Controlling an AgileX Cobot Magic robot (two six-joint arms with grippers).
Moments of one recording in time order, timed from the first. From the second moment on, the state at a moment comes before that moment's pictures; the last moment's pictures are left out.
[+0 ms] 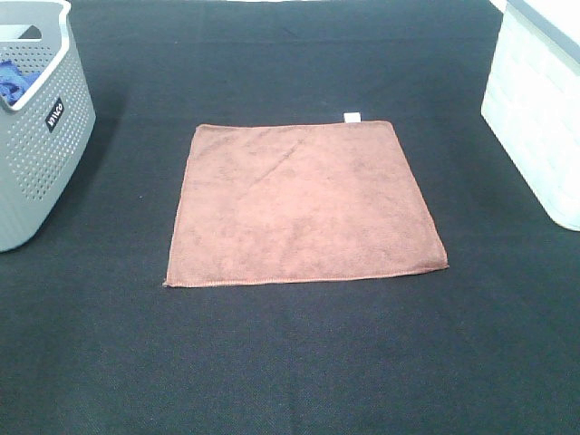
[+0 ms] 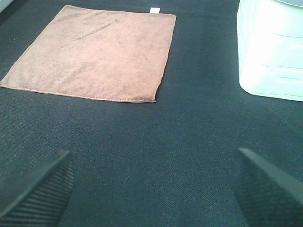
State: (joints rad) left arm -0.02 0.00 -0.50 -0.08 1.06 0.18; right arm -0.01 -0.01 -0.51 0.19 1.07 -0.20
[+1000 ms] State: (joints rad) left arm -0.02 0.53 -0.46 -0.47 0.50 0.12; right arm -0.01 0.73 -0.64 0.37 0.80 -0.14
